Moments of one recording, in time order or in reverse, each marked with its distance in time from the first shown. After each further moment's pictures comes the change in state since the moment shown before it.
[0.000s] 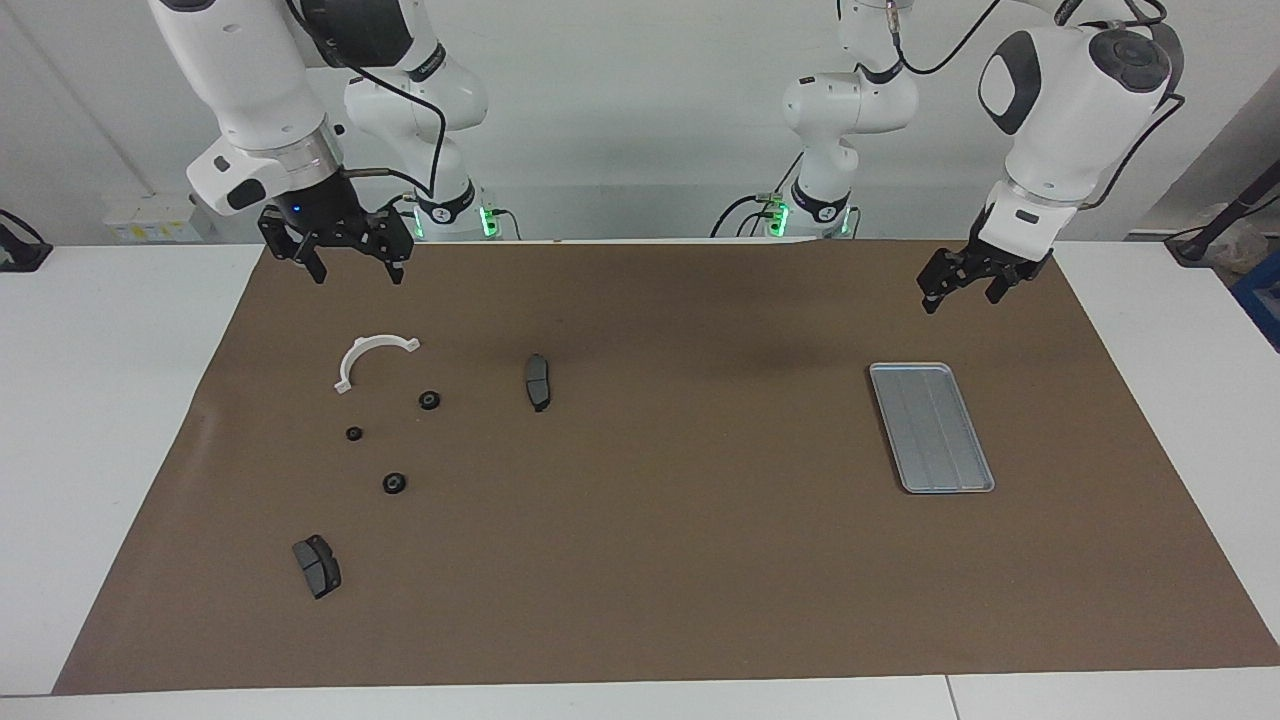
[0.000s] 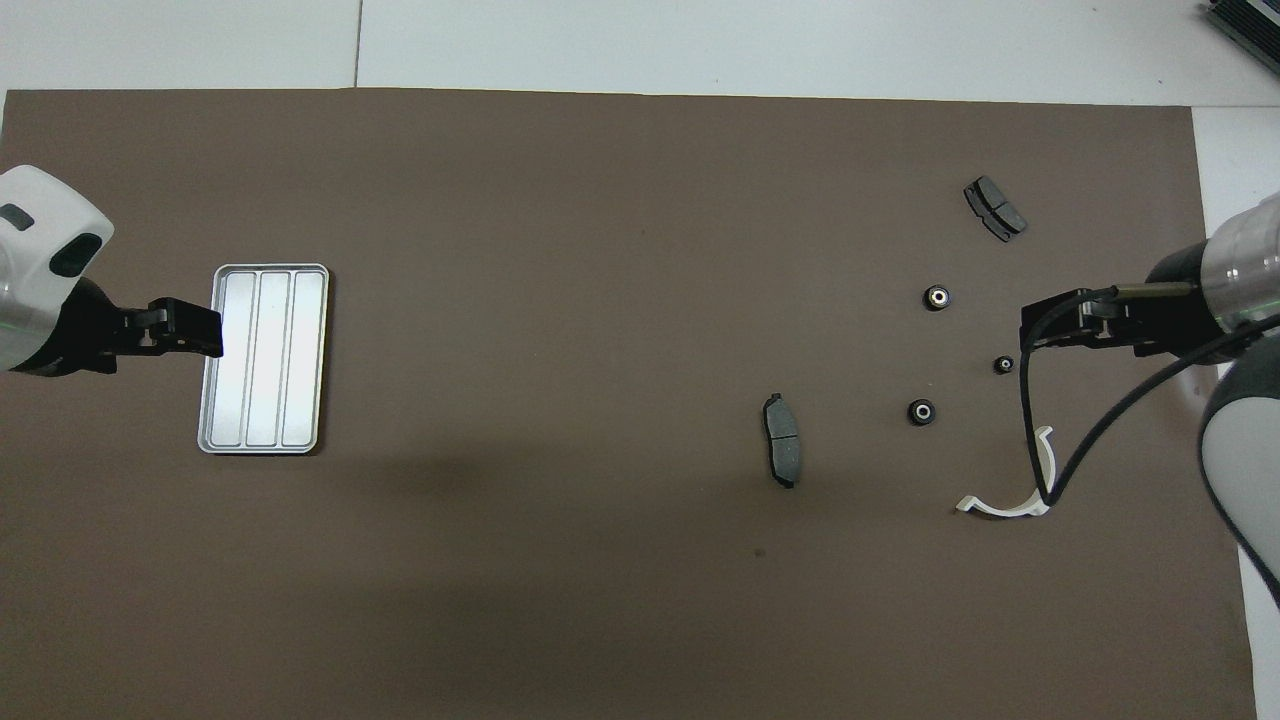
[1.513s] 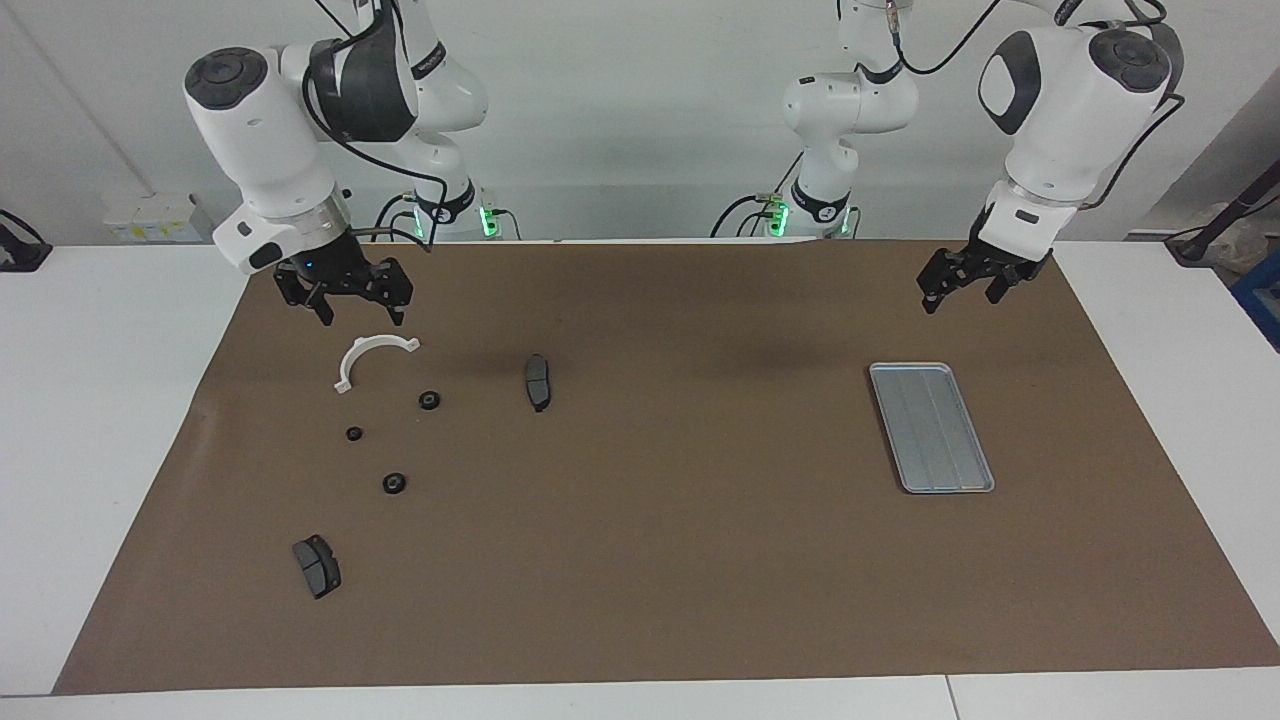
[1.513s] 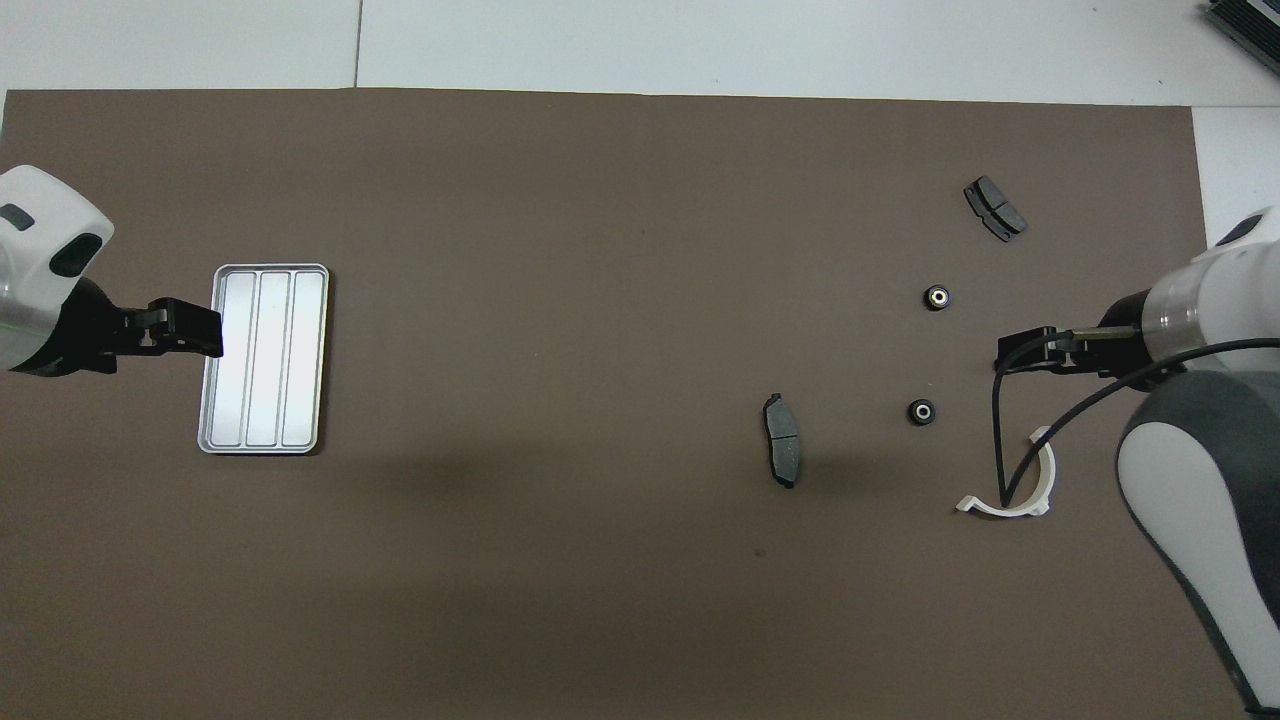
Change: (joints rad) left arm 0.000 0.000 0.000 0.000 0.000 0.000 0.000; right arm -0.041 -0.052 -0.006 -0.339 0.000 0.318 -0.061
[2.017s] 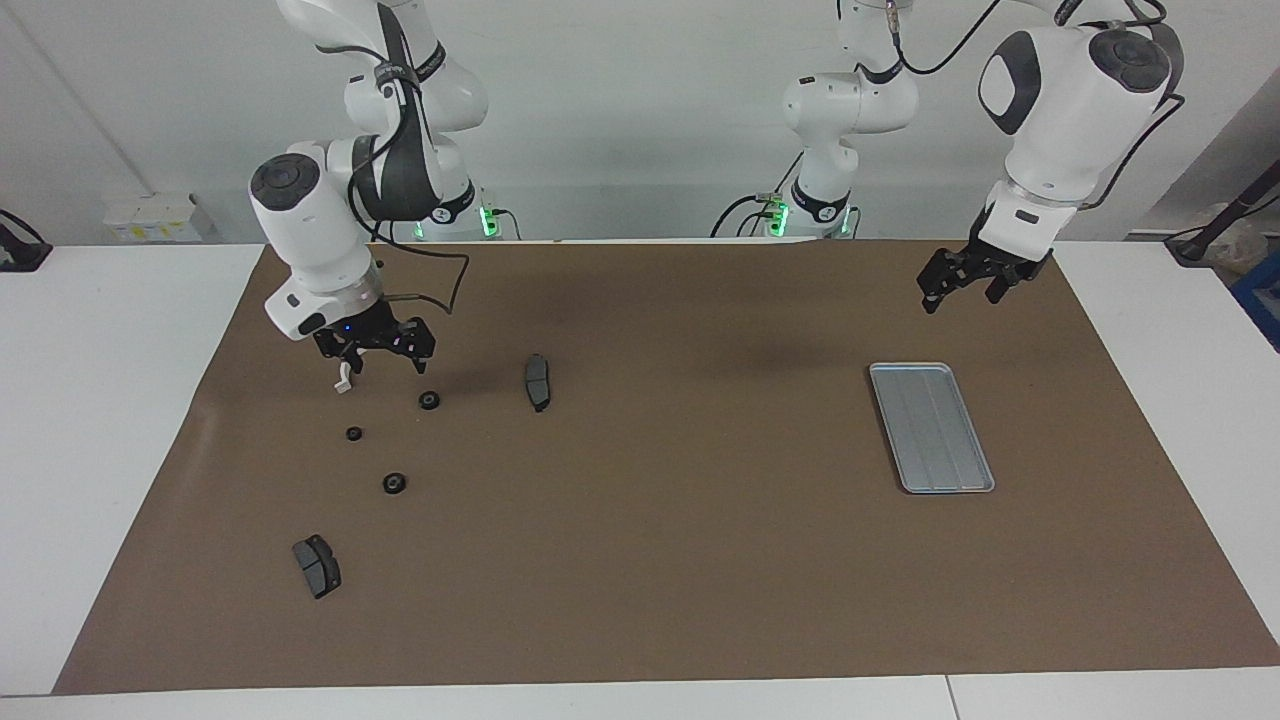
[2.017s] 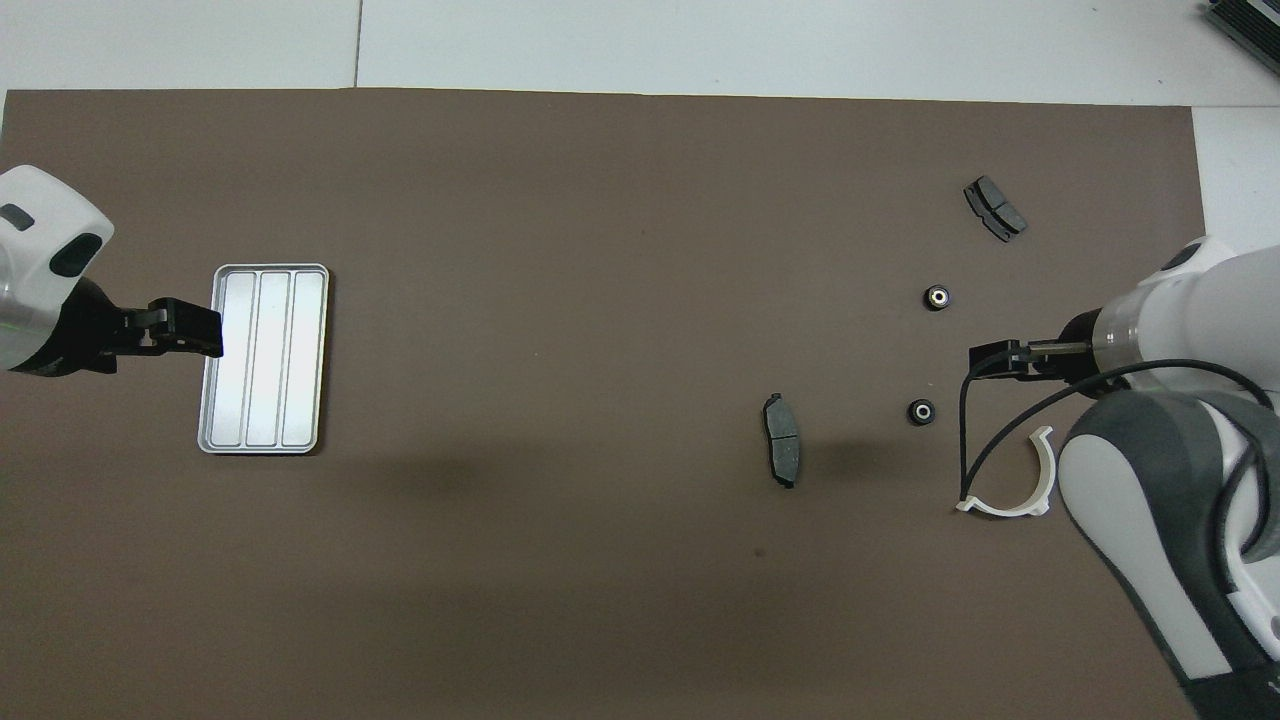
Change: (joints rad) left arm 0.000 0.000 0.000 0.000 0.000 0.000 0.000; right arm 0.000 0.100 0.001 -0.181 0.000 0.269 -0.002
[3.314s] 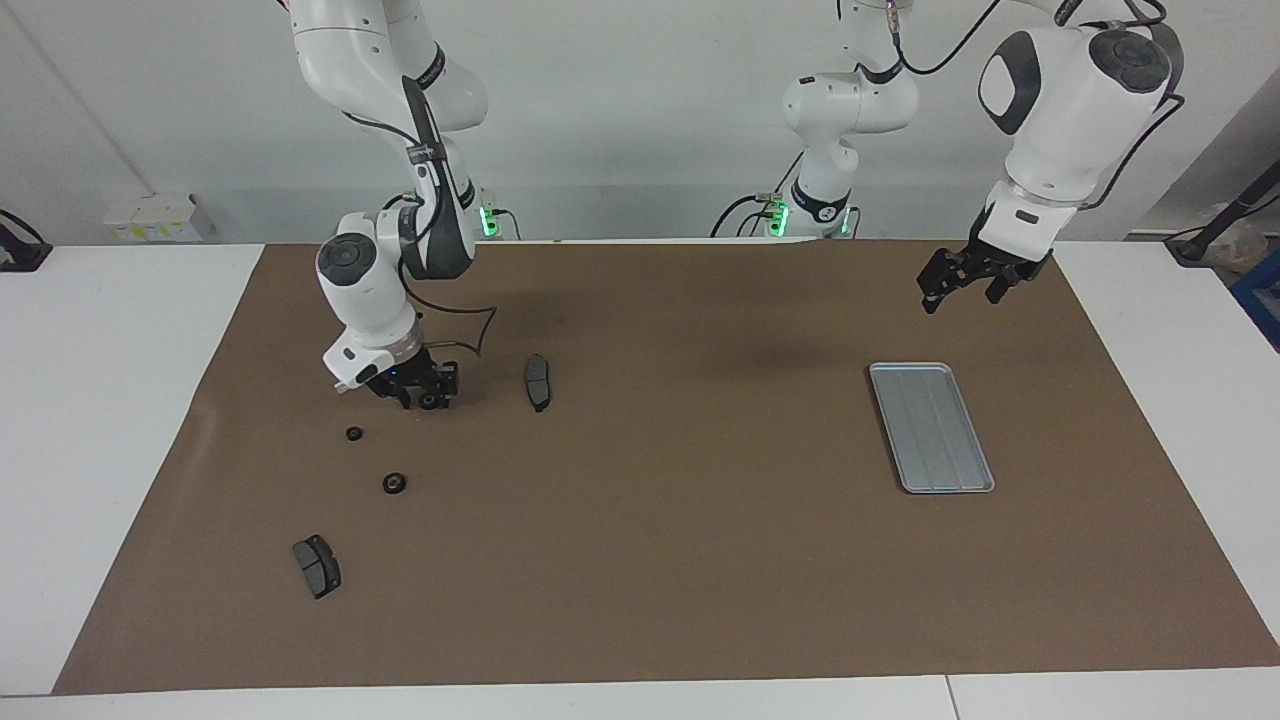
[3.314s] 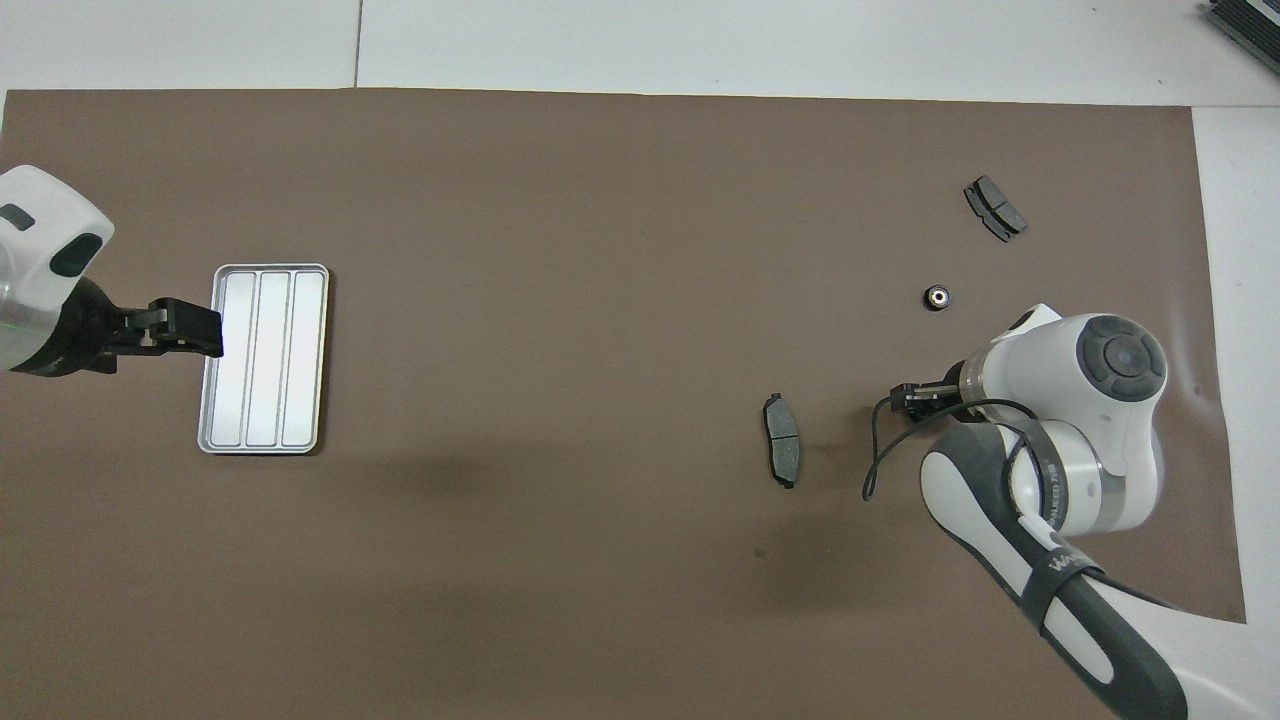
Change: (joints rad) left arm 0.000 0.000 0.000 0.000 0.000 0.000 0.000; right arm 0.031 0.125 0.008 -0.135 0.000 0.235 -0.007
